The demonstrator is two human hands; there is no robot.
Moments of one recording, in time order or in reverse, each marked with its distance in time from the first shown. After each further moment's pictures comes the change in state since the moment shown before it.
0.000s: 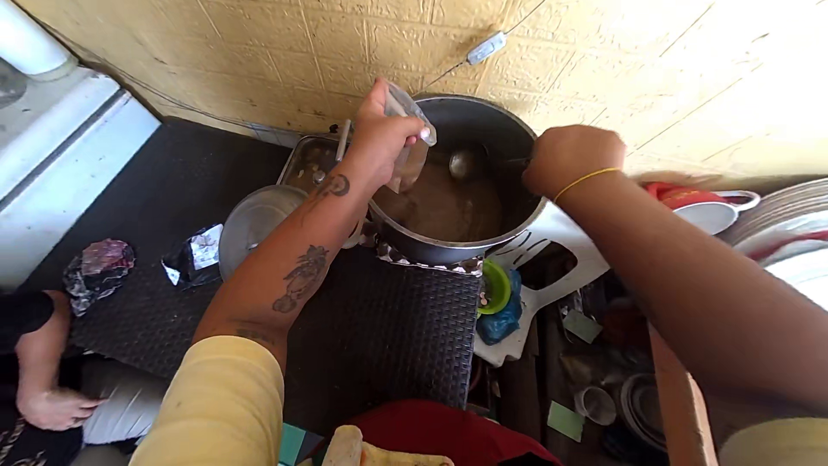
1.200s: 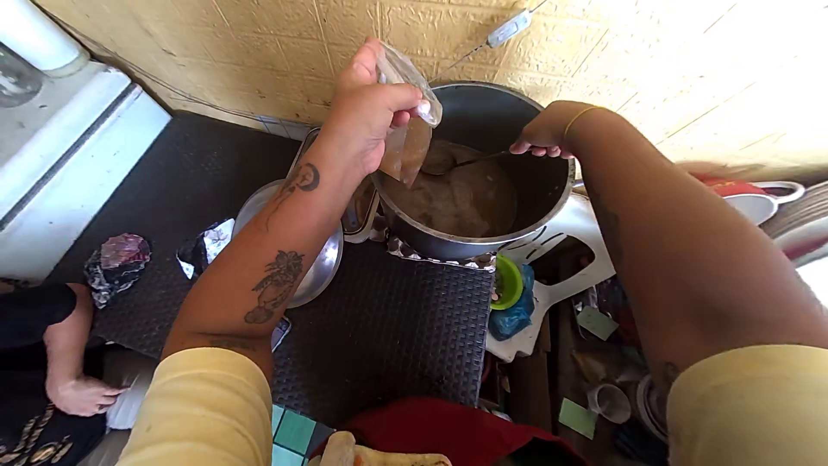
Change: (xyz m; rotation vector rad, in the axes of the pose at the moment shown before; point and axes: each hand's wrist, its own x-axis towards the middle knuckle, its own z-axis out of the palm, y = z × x) left_hand -0.020 0.041 -0.027 -0.014 -0.022 0.021; right_hand 0.102 -0.015 0.015 0.466 -0.282 0.156
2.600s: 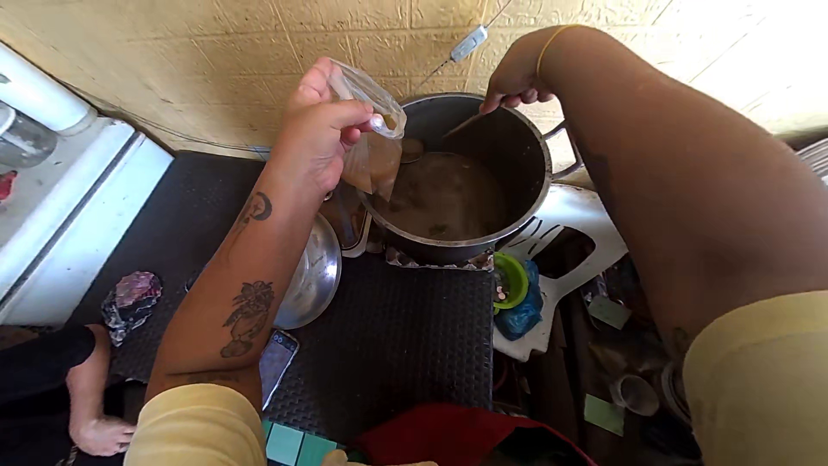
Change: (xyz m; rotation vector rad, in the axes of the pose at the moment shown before) left_hand -0.010 0.023 -0.013 0.043 -0.024 0.027; right_hand -0.032 -0.042 -0.060 -0.006 0.008 -0.152
